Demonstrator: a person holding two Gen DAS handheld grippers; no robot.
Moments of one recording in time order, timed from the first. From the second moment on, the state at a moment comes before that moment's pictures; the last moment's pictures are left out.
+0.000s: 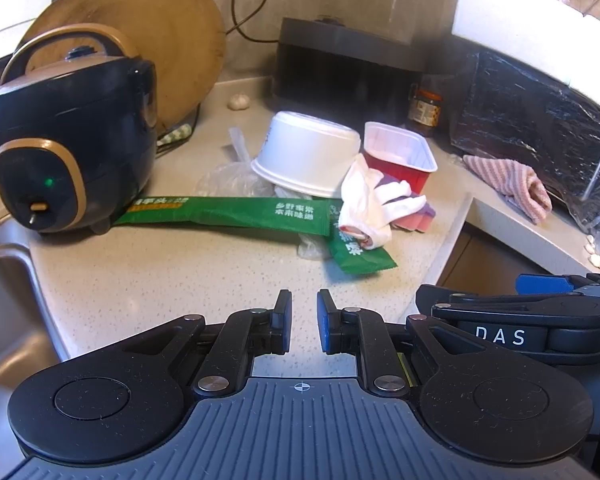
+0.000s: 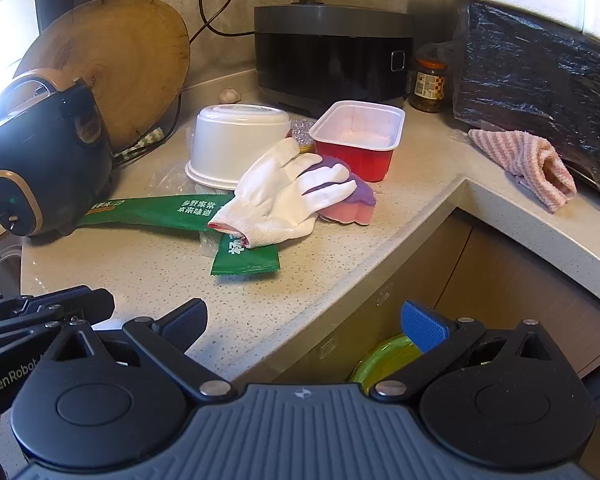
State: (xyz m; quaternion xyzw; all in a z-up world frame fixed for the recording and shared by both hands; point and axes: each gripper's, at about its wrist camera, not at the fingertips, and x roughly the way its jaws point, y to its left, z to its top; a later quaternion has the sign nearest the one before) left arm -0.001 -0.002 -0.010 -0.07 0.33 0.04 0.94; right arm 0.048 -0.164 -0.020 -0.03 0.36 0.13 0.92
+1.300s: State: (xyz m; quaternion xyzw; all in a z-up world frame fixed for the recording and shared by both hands) left arm -0.001 -0.002 -0.016 -0.08 0.35 0.03 0.93; right arm 0.048 -0.162 -0.025 -0.03 0.37 0.13 0.92
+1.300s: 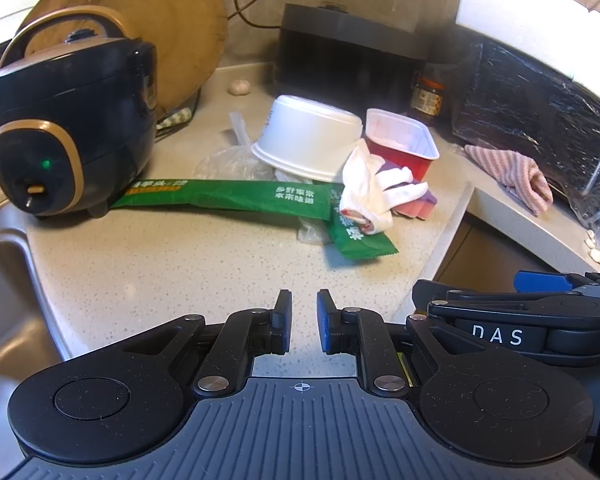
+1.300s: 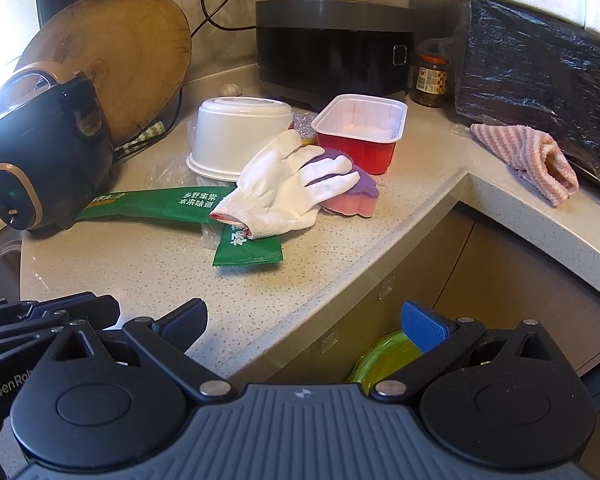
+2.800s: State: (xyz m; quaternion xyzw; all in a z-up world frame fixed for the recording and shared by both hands) left arm 0.101 0.027 -0.018 -0.19 0.35 0.08 0.92; right arm 0.147 -0.205 -0.037 0.00 0.29 0.20 0.94
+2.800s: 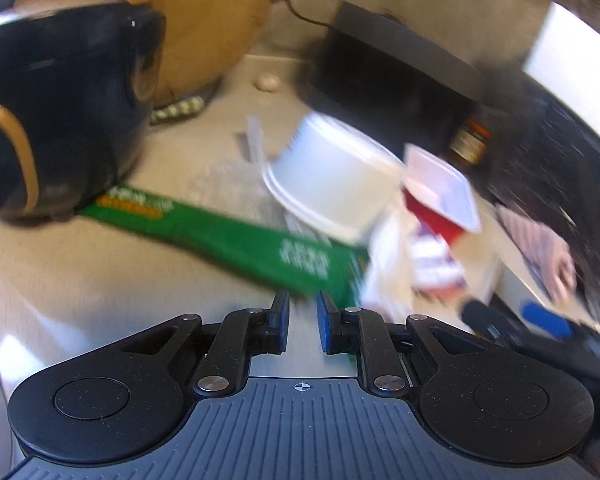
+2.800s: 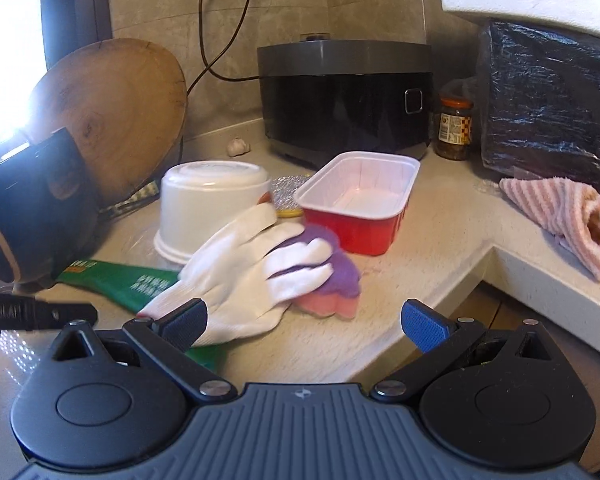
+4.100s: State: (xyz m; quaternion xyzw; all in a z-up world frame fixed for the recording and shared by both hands) left arm 0.105 0.060 -0.046 -0.11 0.38 0.21 0.89; right arm 0.208 -0.194 -0.041 -0.01 0.36 0.27 0.89
